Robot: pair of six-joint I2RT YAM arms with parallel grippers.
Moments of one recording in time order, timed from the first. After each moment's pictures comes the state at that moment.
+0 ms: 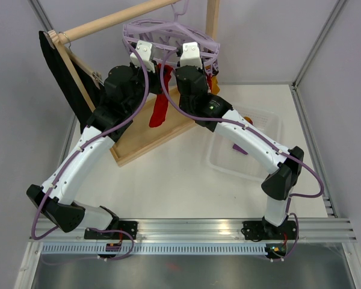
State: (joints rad) left arm -0.58 1.39 1.61 -0.19 -0.12 -0.04; right arm 0.84 1.85 1.99 -0.24 0.97 -0.09
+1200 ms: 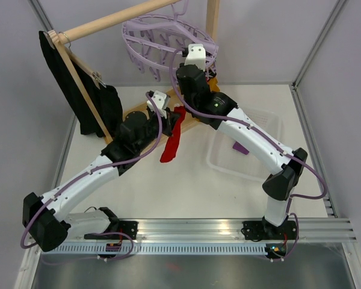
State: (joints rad) left arm -0.71 1.15 1.03 0.06 -0.06 -0.10; right arm 0.84 1.84 2.05 -0.46 0.84 0.17
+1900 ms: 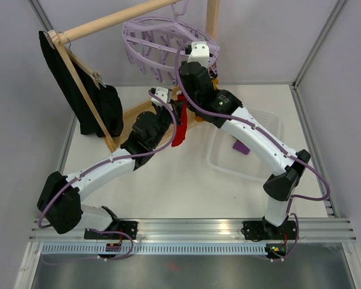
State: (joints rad) left arm -0.73 1.36 0.98 0.52 -0.24 -0.14; right arm 0.84 1.83 2.10 -0.55 0.78 0.24
